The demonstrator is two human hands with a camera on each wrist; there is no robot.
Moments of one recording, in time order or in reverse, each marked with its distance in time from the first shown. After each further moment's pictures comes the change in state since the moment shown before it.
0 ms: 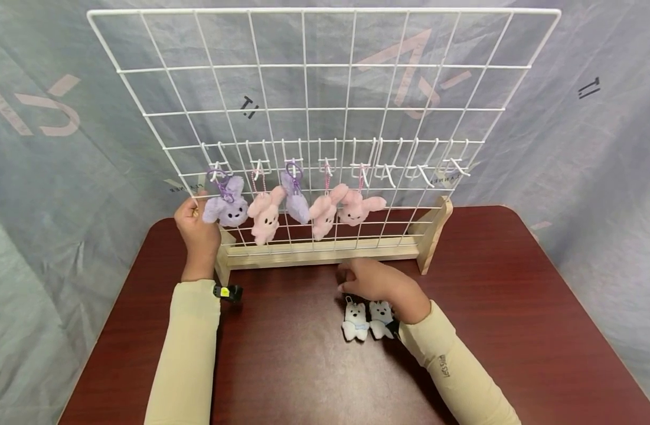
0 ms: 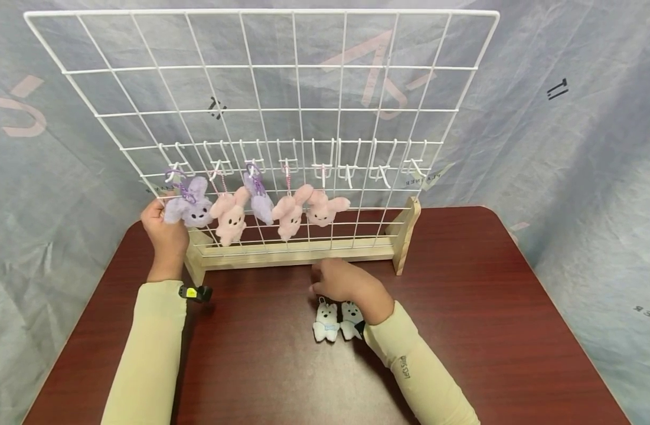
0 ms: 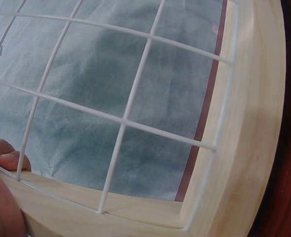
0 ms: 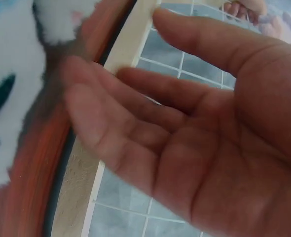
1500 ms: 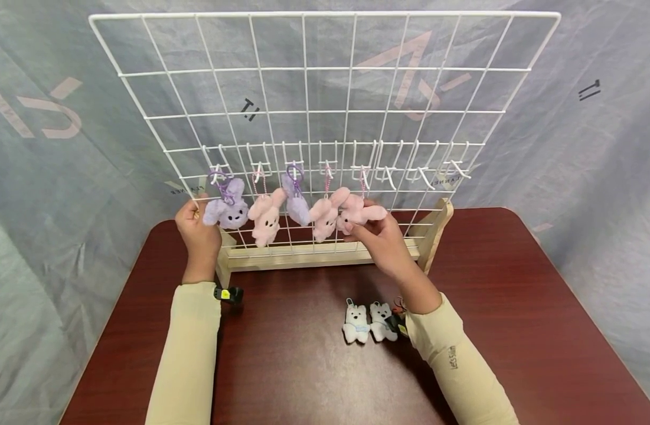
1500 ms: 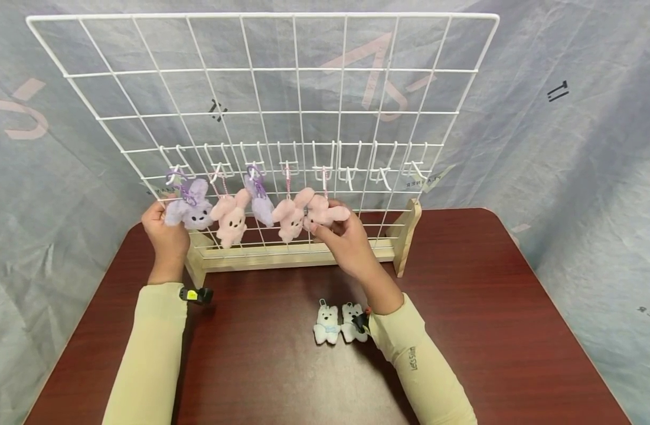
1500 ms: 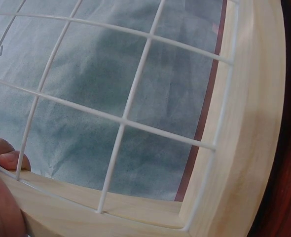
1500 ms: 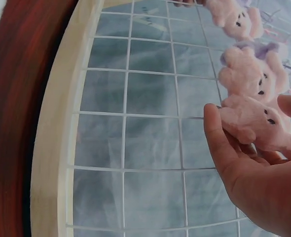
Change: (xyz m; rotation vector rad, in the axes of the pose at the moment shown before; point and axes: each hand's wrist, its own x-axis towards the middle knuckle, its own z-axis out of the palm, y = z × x) left_hand -0.008 0.030 0.008 -0.024 -0.009 0.000; right_hand 0.002 -0.018 -0.037 0.860 0.697 -0.349
